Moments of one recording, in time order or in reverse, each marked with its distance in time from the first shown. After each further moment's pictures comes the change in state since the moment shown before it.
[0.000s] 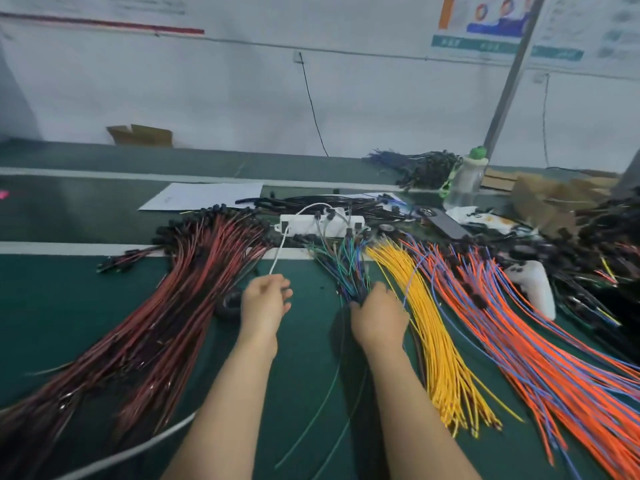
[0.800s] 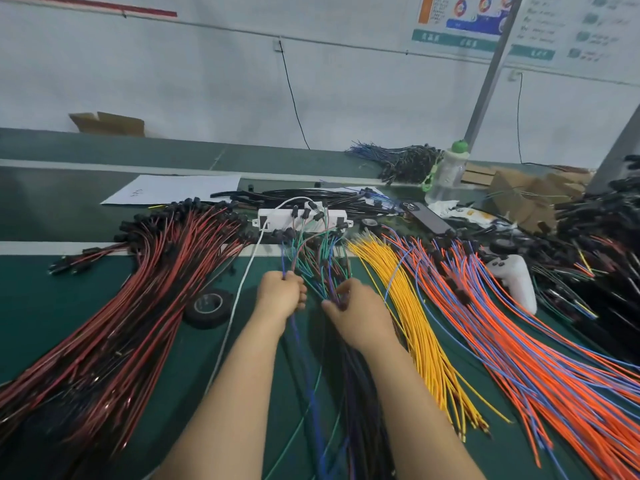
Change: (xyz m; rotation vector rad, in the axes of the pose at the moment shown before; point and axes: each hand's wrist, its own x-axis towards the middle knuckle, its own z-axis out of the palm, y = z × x) left_hand 0.033 -0.022 0.051 0.272 -0.163 -0.083; right_hand 0.000 0.004 -0.014 0.167 -0.133 -0.179
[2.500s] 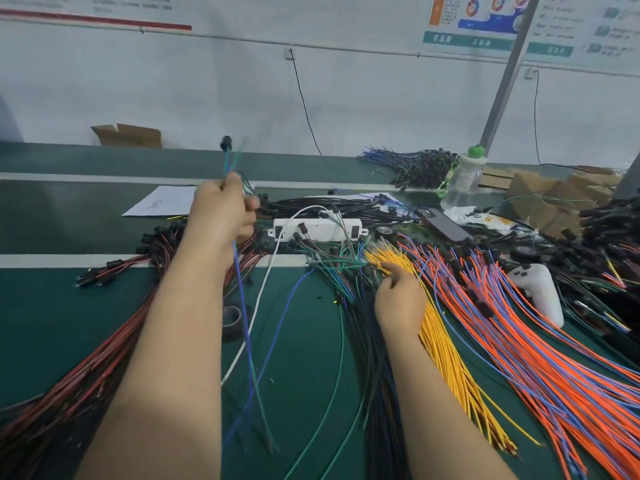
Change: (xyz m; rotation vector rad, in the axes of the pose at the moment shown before) left_hand -0.024 0.134 -0.077 -0.183 0.060 0.313; right_hand 0.046 0.015 0.002 0.311 0.400 0.190
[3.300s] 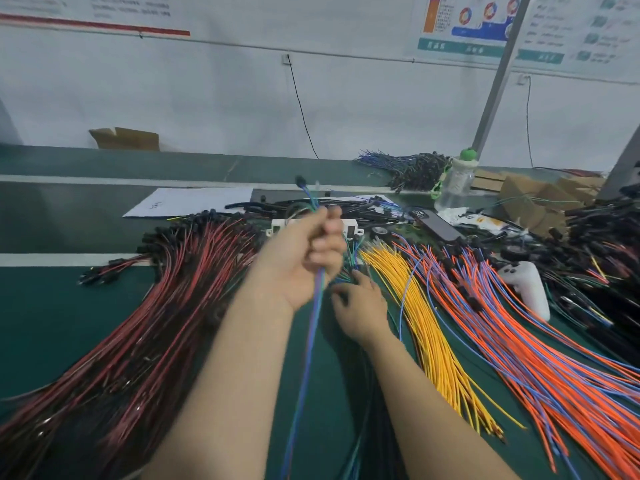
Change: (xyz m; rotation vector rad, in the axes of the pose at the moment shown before) left_hand -0.068 -0.013 0.043 -0.654 -0.589 -0.483; right_hand -0.025 -0.008 0.011 -0.282 -0.426 -0.292
